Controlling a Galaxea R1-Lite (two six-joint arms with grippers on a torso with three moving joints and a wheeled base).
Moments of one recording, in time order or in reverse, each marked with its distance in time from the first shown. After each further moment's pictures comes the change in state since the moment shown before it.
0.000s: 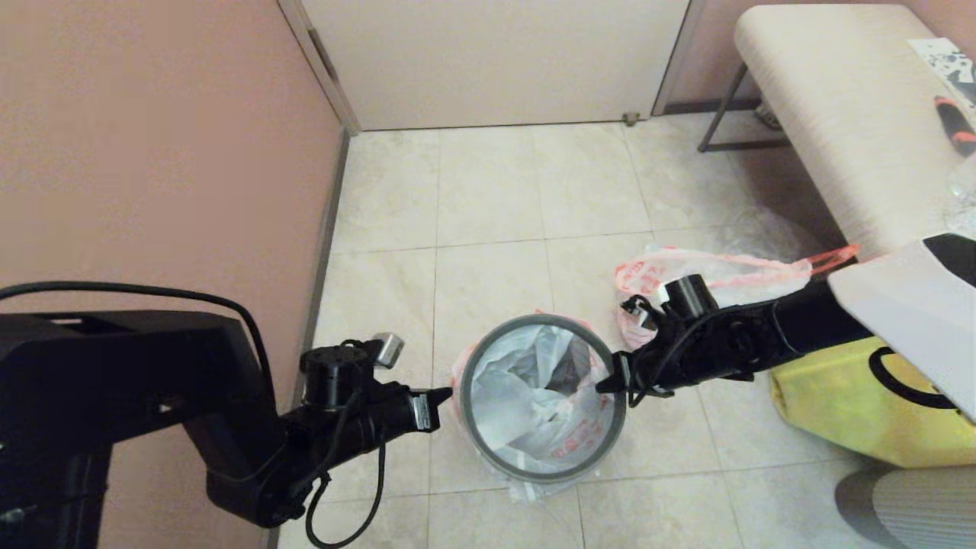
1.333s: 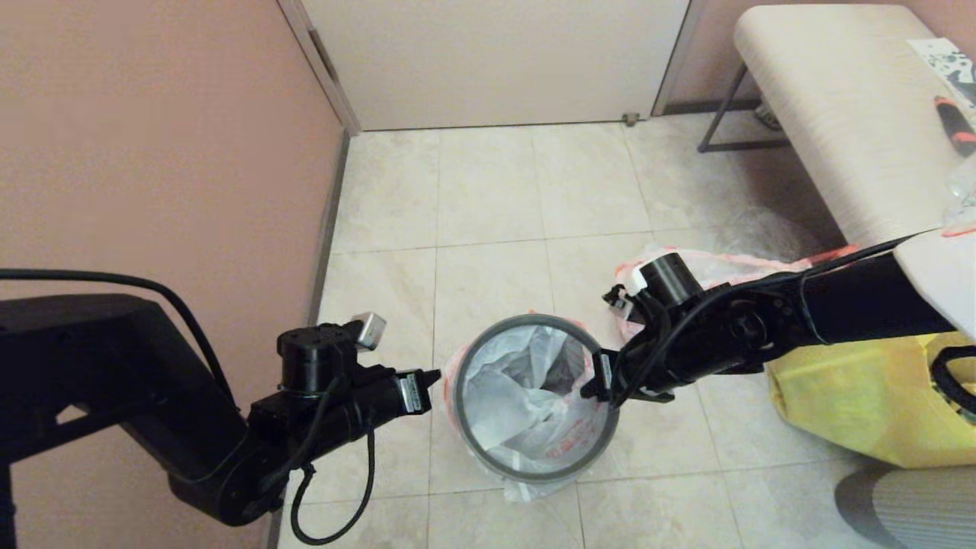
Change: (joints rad) left arm -0.011 -0.133 0.012 0.105 0.071 -0.061; right arm 0.137 -0.126 -0.029 0.203 -0.179 0.150
